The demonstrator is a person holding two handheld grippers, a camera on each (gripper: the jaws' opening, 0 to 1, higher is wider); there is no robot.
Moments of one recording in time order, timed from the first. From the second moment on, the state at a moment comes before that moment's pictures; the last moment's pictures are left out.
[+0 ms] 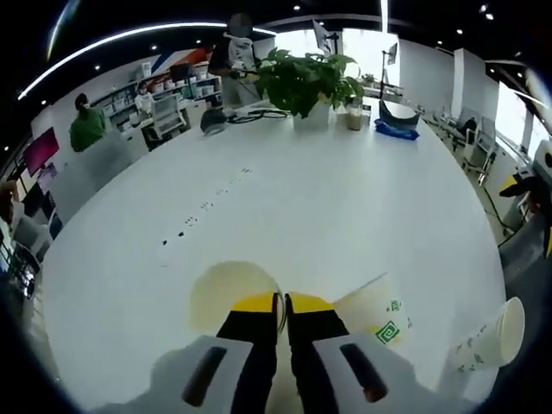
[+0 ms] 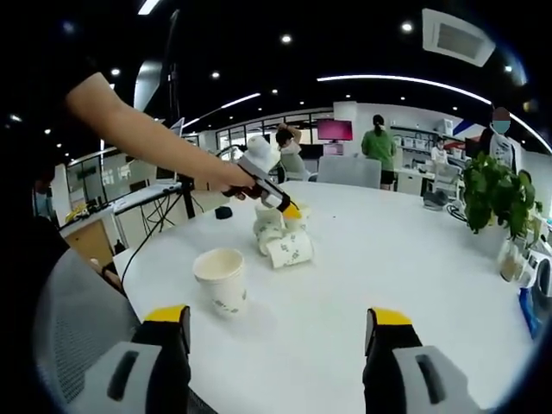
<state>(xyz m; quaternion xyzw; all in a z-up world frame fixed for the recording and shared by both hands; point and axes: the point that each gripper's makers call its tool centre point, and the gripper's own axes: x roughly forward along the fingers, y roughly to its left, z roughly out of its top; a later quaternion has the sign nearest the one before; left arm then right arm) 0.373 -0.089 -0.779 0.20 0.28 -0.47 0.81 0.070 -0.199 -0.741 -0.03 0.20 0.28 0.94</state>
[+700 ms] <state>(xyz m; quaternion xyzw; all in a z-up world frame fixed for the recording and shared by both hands) 0.354 -0.090 -0.720 0.21 0.24 -0.48 0.82 0.069 -0.196 -0.735 -0.03 0.19 0.29 0.94</state>
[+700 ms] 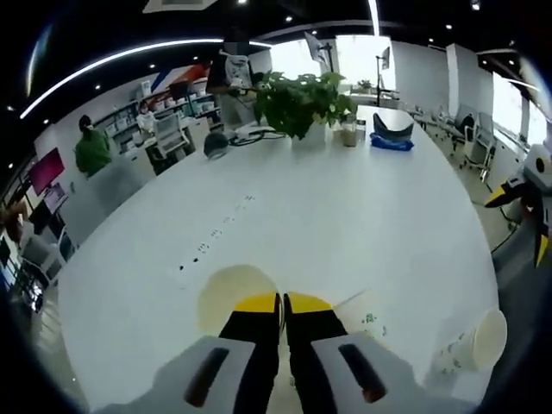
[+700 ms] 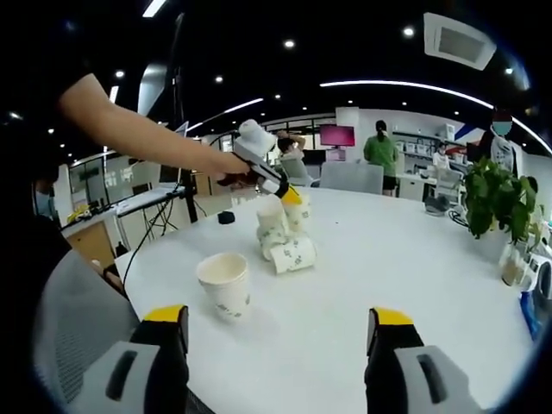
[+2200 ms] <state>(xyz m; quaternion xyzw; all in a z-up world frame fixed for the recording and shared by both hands) 0.204 -0.068 -0.589 0.21 0.15 -0.54 0.80 0.062 -0.185 -0.743 -0.05 0.20 0.31 0.93</state>
